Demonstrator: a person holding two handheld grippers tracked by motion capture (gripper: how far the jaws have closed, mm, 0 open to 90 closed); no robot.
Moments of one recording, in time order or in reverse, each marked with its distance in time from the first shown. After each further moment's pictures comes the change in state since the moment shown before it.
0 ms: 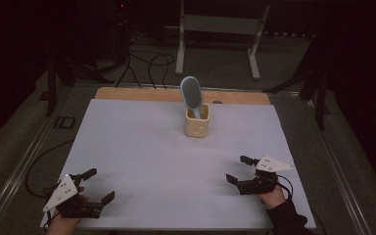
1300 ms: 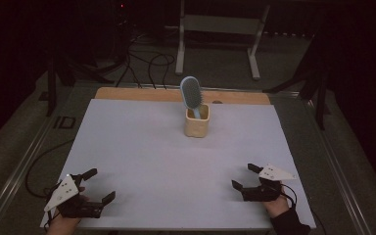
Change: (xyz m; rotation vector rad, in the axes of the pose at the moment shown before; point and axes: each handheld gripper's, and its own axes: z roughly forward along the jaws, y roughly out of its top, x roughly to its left) left arm 0.000 -0.001 0.001 0.005 0.002 0.001; right arm 0.000 -0.030 -0.010 0.061 -0.113 0.015
